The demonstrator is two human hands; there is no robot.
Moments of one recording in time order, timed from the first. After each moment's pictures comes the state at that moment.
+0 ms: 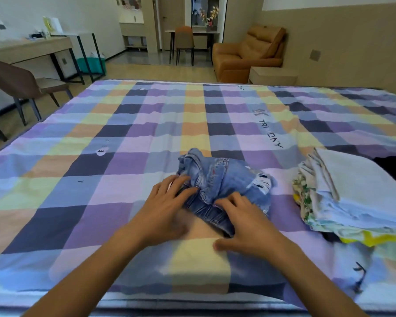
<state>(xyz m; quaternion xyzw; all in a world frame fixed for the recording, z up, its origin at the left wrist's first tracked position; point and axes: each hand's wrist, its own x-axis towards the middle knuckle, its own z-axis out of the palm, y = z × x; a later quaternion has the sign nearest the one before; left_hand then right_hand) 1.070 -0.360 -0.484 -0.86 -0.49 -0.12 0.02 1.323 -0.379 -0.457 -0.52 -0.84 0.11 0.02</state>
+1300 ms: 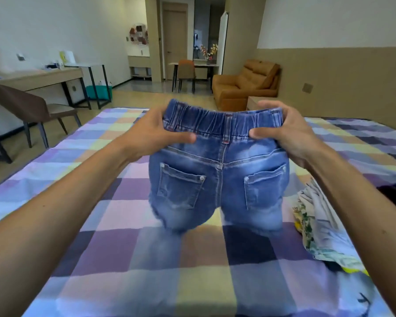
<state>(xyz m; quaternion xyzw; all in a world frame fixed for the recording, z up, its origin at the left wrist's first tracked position) 1.056 -0.310 -0.263 -0.75 -0.42 -0.43 -0.29 1.354 -0.278 -0.265 -0.44 -0.65 0.37 0.50</state>
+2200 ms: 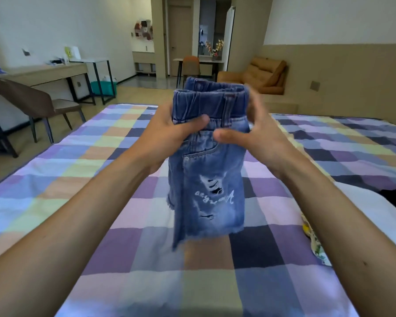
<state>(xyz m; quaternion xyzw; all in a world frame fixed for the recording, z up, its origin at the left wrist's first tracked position) 1.080 -0.324 -0.269 -0.65 -0.37 -0.56 -0.36 1.282 -0.308 -0.266 -0.36 -0.72 0.35 0.47</state>
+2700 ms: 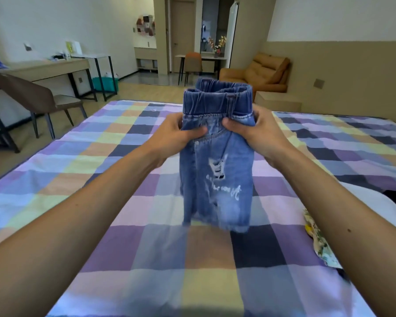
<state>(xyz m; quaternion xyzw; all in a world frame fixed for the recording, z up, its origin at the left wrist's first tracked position) 1.069 -0.278 -0.299 -0.65 -0.44 -0.49 -0.39 1.281 -0.263 -0.282 -0.37 -0.69 0.36 0.50</state>
